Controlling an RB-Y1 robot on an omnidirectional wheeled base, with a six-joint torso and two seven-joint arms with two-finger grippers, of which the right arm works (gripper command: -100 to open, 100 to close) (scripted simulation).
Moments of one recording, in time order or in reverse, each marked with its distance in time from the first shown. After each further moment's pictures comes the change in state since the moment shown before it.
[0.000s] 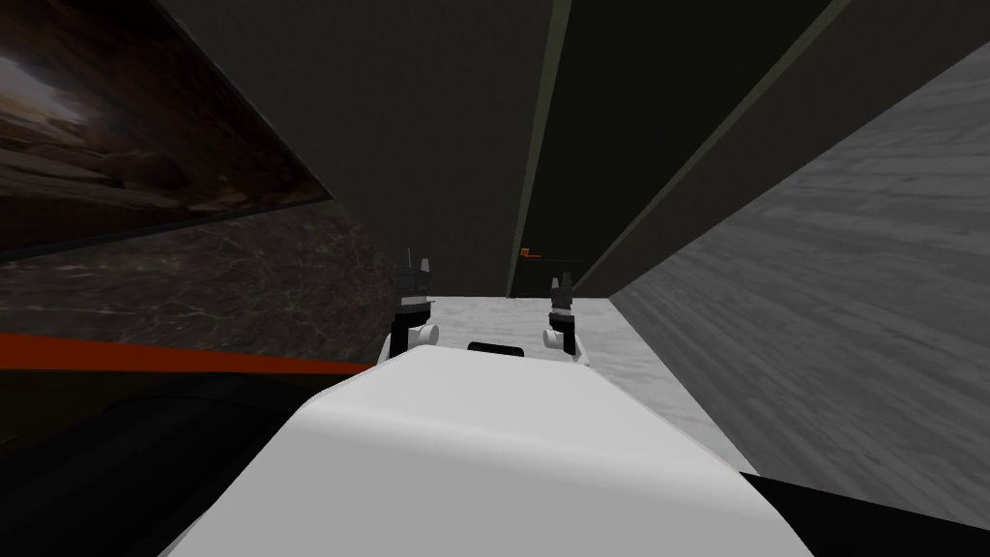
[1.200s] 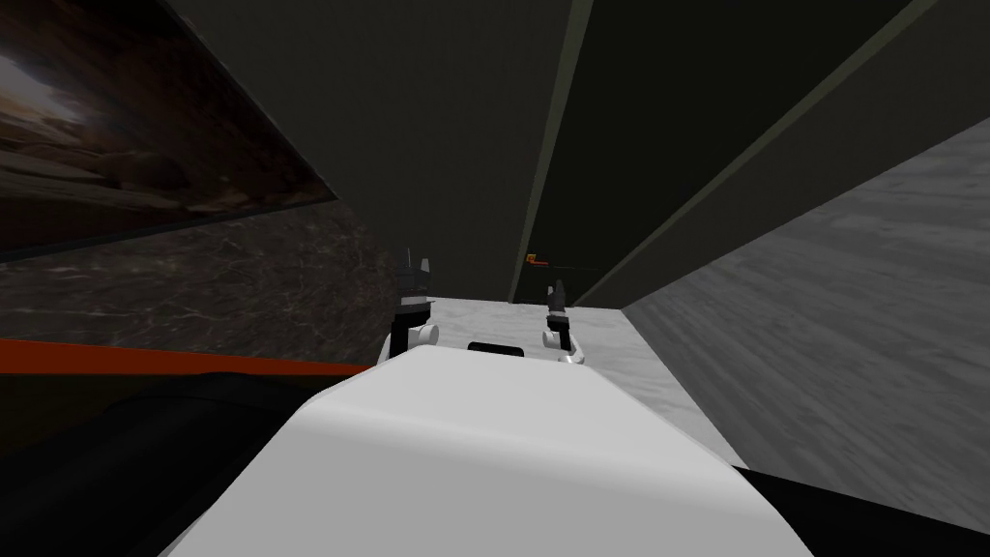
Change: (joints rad) arm -0.119 -0.034 -0.030 0.328 -0.014 -0.043 -0.035
